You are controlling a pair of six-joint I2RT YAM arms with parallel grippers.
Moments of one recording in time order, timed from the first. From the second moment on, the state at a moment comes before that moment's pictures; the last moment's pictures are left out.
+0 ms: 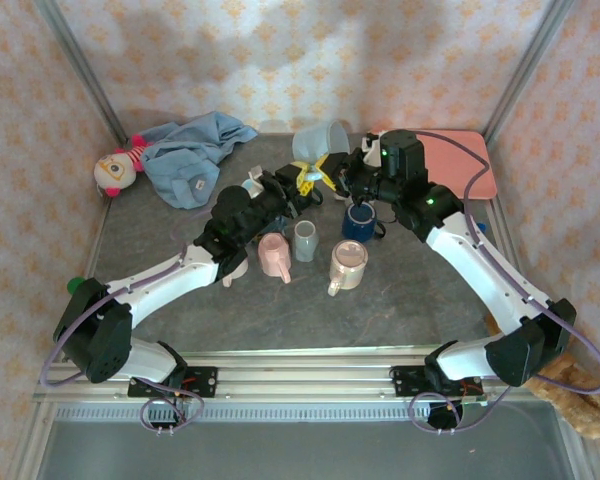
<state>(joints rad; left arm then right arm) -0.61 1.40 0.92 0.61 0.08 -2.01 0.52 1.35 1.39 -0.37 -0.40 1.24</state>
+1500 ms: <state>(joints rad) -0.49 1.47 1.57 -0.25 0.26 -0.94 0.23 1.34 1.47 -0.69 -0.35 0.71</state>
